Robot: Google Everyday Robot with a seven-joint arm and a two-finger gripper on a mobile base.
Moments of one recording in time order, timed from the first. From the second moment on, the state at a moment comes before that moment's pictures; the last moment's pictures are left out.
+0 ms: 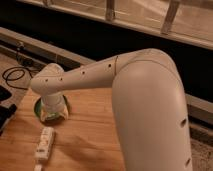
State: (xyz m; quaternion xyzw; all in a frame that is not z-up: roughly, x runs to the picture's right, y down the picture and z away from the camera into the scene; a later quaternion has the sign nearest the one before) arm -0.247 0.148 0.703 -0.34 0.16 0.61 0.70
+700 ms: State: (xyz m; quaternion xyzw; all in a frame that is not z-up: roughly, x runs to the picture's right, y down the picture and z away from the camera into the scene) arm -0.300 0.226 0.723 -0.40 0.19 0.57 0.69
